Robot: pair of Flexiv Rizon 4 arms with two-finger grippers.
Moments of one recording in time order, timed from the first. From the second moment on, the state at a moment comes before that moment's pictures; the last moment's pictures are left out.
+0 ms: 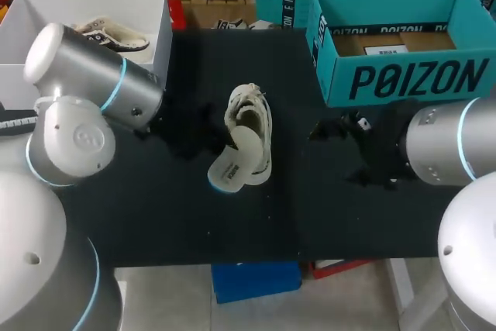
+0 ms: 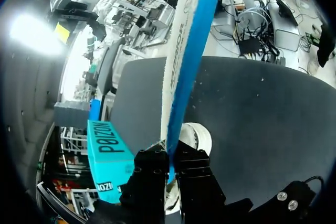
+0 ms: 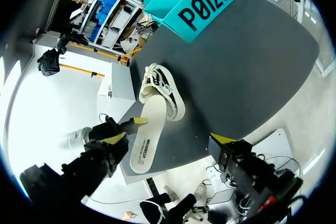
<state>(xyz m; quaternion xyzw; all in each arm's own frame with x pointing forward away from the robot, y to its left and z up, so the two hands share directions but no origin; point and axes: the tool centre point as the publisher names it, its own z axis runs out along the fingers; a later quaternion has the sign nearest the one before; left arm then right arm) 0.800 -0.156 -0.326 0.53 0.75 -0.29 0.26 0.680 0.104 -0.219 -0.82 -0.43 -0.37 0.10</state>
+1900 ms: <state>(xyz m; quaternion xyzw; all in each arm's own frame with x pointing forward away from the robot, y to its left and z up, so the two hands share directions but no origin) 0.875 -0.169 -0.374 0.55 0.79 -0.12 0.22 0.681 0.104 -0.218 -0.82 -0.43 -0.37 0.10</state>
